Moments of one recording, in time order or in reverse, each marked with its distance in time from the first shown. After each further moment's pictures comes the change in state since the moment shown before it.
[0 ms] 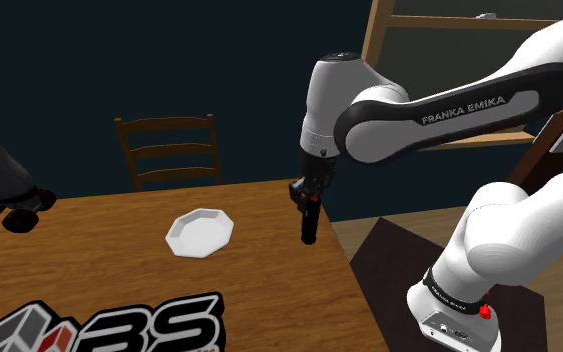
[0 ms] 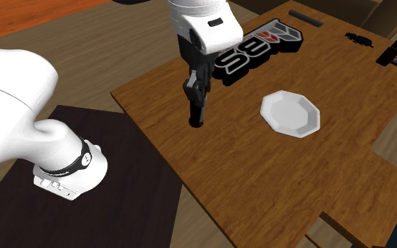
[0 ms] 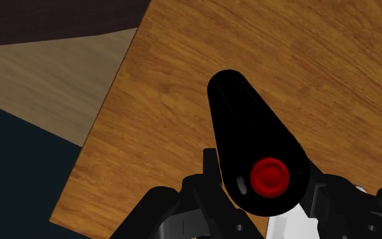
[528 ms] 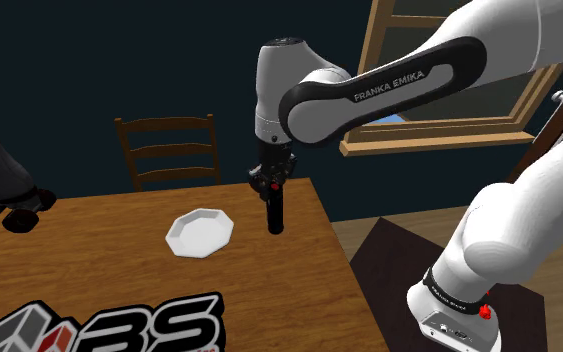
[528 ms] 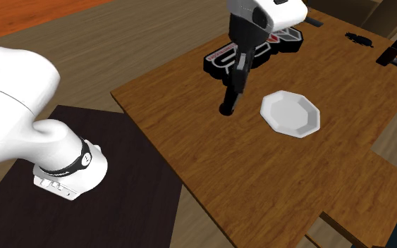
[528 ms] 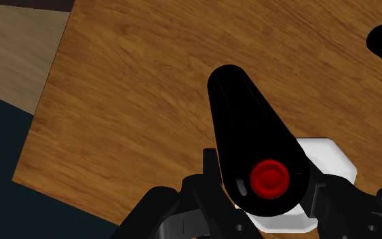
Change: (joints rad) arm -0.051 0.305 0.068 0.304 -0.086 -0.001 0.091
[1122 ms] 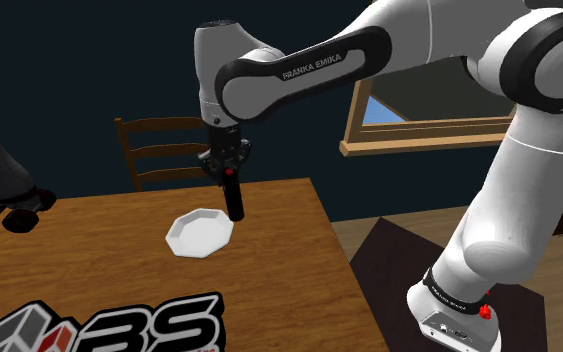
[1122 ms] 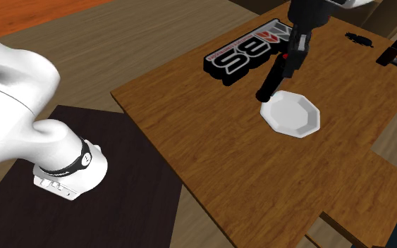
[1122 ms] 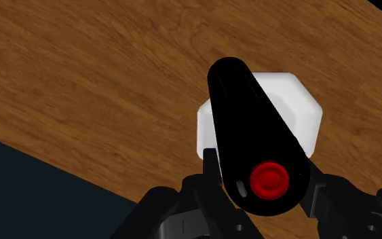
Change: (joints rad) arm 0.003 0.372 0.045 0.448 -0.163 -0.104 0.124
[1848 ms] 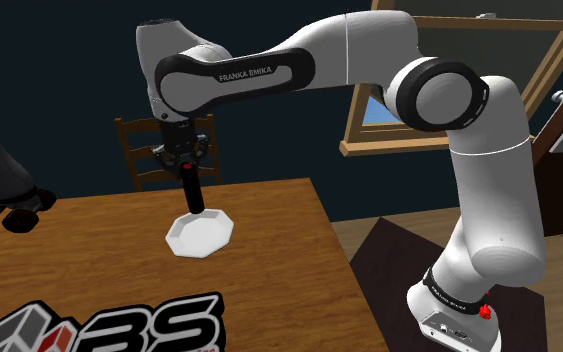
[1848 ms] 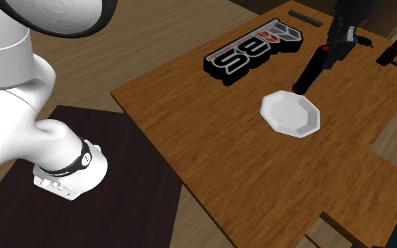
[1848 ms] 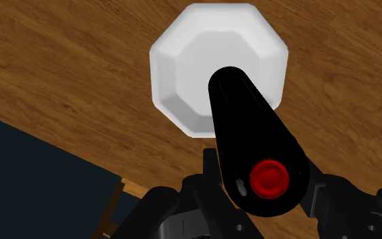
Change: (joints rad) arm 0.126 0.414 -0.020 0.563 -0.156 -0.181 0.078
